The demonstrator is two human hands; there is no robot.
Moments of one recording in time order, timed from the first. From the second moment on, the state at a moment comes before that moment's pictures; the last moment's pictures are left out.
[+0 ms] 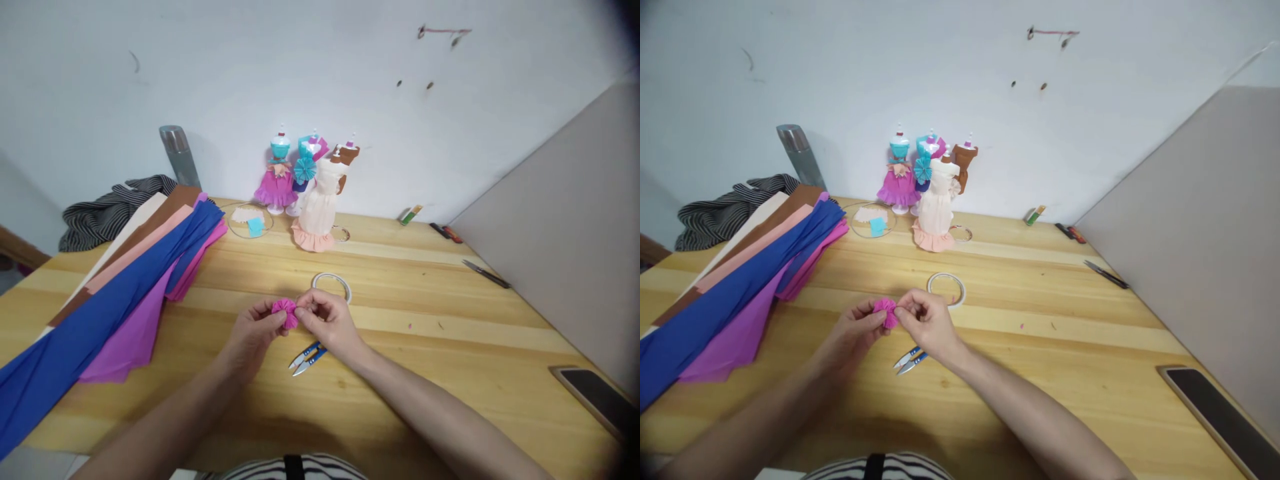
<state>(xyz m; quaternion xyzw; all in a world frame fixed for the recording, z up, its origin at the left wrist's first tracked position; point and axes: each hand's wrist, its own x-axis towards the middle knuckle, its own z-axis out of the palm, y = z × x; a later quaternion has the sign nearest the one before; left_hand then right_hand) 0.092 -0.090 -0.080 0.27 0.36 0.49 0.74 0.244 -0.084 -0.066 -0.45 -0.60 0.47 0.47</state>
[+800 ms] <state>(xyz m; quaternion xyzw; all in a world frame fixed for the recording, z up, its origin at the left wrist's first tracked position) 0.092 -0.091 -0.076 0.26 0.36 0.48 0.75 0.250 -0.081 -0.060 -0.45 -0.57 0.51 0.45</state>
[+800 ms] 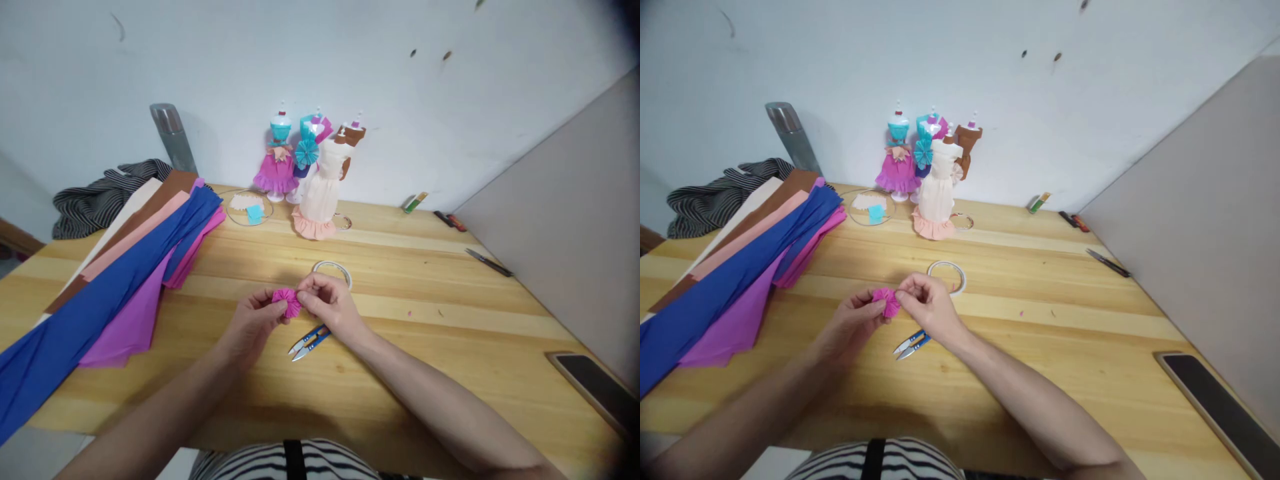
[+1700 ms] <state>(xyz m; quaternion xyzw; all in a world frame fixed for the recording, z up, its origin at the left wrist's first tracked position) 0.094 -0.092 -0.073 0.27 0.37 0.48 0.75 0.250 -0.079 -0.060 -0.44 -0.59 0.51 0.45</state>
